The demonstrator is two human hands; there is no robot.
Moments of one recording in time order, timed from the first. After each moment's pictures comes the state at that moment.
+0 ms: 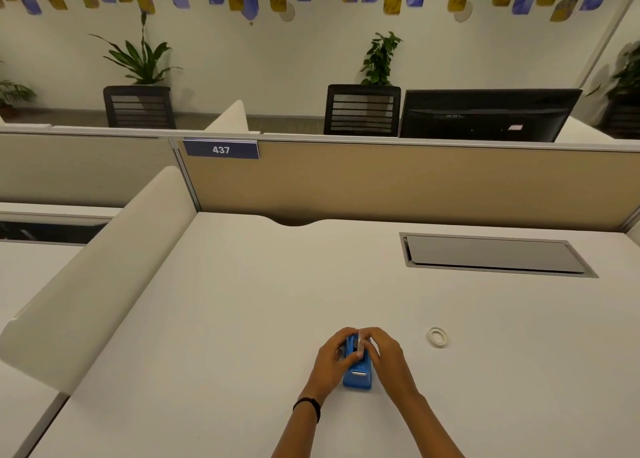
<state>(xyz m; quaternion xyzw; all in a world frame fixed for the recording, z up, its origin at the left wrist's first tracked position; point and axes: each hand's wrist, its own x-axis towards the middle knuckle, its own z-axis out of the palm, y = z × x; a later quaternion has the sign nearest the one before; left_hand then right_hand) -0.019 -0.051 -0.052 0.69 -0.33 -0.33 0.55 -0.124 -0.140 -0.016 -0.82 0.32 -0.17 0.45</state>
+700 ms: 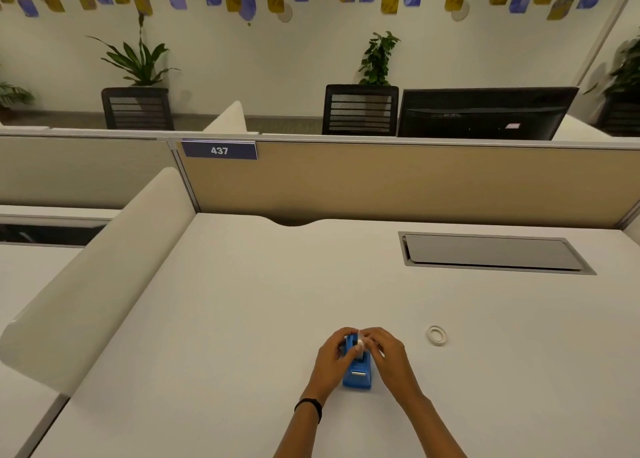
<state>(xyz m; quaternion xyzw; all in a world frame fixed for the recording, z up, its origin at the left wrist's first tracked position) -0.023 -0.052 -0.050 0.70 -0.32 -0.31 0.56 -0.127 -0.143 -0.017 -0.80 0.29 -0.23 0.48</state>
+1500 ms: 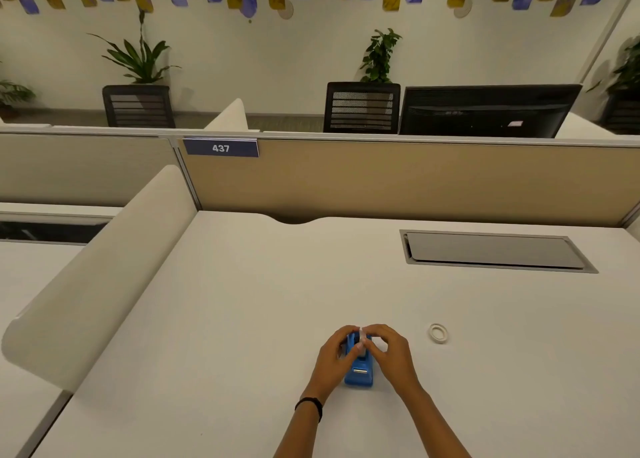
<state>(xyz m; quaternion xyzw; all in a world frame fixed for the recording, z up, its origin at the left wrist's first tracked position) -0.025 -0.048 -0.048 0.69 -0.33 -0.30 0.57 -0.124 -0.145 -0.016 -0.78 0.34 -0.22 0.48</state>
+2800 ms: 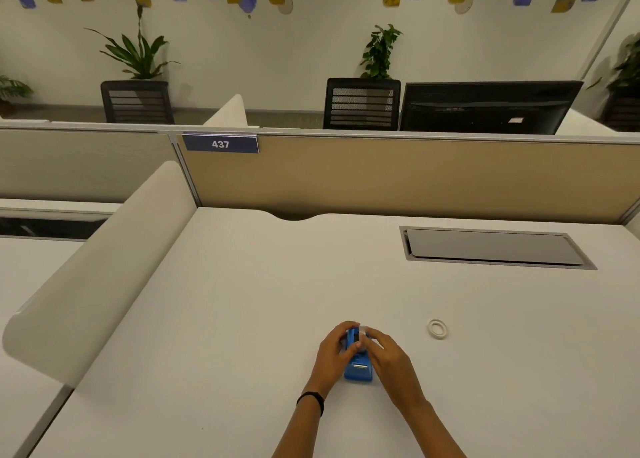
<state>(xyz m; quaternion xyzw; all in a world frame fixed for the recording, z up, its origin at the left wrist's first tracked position) -0.025 -0.049 -0.051 0.69 -0.32 -0.31 0.57 -0.146 -0.126 -0.028 -0.87 0.27 -0.16 0.38</state>
